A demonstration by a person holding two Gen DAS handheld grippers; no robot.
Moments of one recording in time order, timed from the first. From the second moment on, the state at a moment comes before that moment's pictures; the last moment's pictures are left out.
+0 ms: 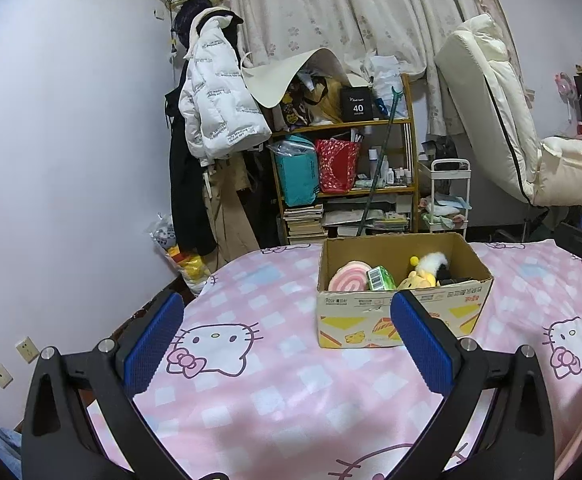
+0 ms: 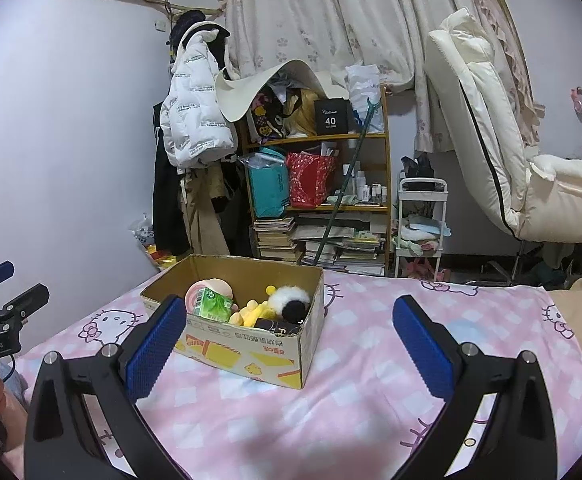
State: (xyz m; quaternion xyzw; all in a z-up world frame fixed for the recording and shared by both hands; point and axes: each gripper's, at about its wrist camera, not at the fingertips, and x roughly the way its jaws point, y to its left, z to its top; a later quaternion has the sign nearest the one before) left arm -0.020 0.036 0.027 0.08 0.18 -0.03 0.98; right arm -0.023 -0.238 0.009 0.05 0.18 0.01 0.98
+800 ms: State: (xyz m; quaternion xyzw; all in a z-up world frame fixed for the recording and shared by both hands) left arm -0.018 0.036 0.025 0.08 0.19 -0.03 0.98; right arm -0.023 -0.232 0.006 0.05 0.18 0.01 0.98
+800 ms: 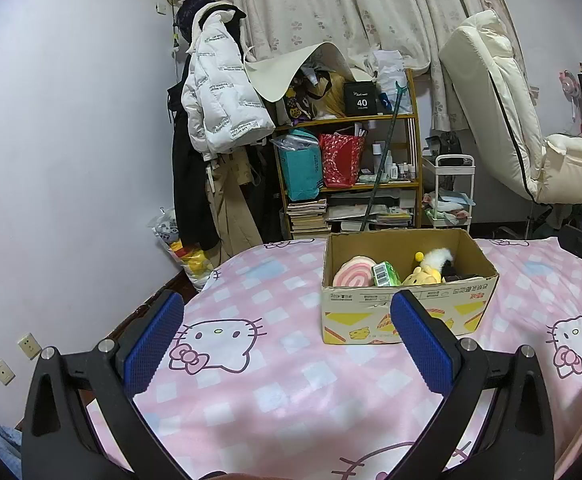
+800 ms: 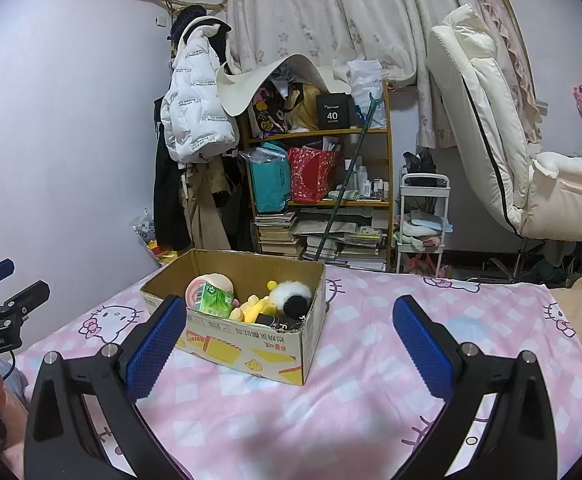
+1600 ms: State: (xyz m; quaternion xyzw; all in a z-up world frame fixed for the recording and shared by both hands) left arm -0.018 0.034 0.025 0.09 0.19 -0.03 0.98; right arm -0.026 -0.233 0.003 0.05 0.18 0.01 0.98
